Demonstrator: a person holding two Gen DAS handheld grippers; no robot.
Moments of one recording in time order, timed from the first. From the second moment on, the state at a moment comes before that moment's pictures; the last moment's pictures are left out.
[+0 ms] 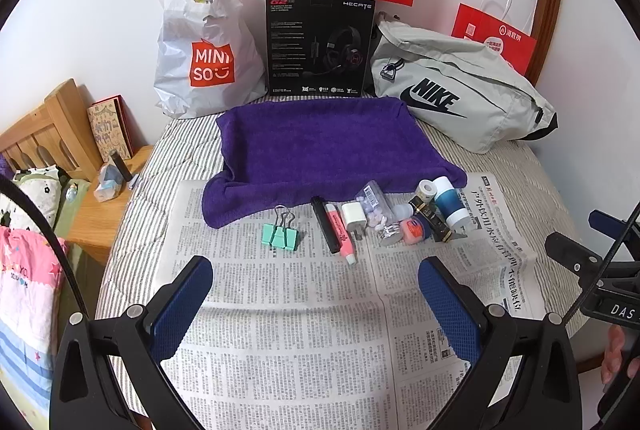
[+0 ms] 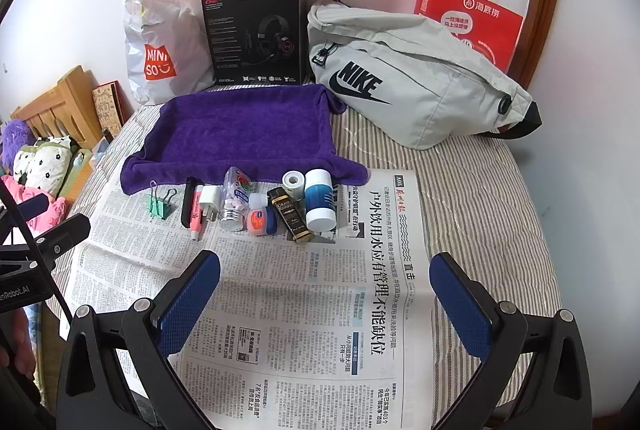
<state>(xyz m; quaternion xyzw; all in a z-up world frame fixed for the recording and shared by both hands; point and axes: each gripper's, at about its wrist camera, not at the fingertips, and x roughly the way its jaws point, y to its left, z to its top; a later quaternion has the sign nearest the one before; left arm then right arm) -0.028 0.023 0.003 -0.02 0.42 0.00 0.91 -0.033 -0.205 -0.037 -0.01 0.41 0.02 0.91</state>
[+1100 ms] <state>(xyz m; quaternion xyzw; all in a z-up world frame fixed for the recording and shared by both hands) 0.048 0.060 -0.070 -0.03 0.47 0.04 0.88 0.011 -0.229 -0.081 0.00 0.44 0.03 0.90</state>
